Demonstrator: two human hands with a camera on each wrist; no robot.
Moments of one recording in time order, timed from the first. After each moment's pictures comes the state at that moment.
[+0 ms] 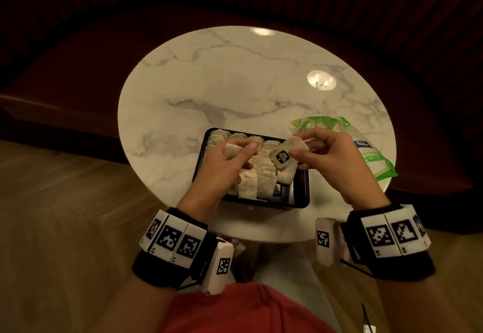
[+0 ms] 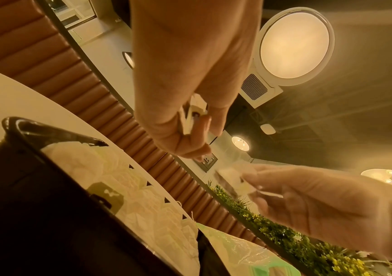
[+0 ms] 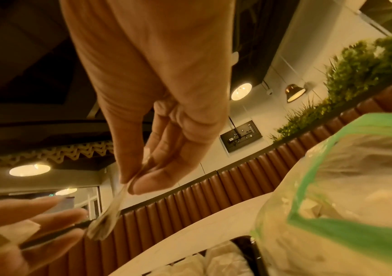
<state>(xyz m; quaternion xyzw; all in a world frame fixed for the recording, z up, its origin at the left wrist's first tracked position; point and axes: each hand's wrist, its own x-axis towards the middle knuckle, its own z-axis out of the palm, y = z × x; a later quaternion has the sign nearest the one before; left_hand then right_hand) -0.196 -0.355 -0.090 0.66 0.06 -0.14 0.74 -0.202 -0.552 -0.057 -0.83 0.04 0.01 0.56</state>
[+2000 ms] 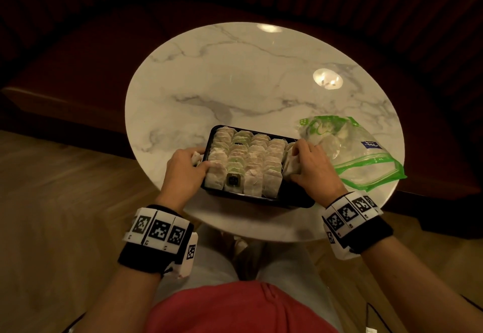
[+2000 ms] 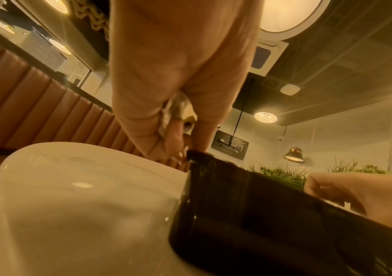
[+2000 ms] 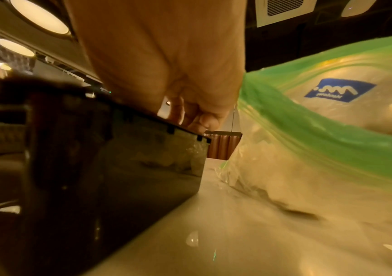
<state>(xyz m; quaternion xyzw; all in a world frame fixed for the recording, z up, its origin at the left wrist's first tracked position) -0.182 -0.294 -0.130 0.86 0.10 -0.06 0.50 -0.176 -0.554 -0.130 -0.99 -0.07 0.03 0.13</state>
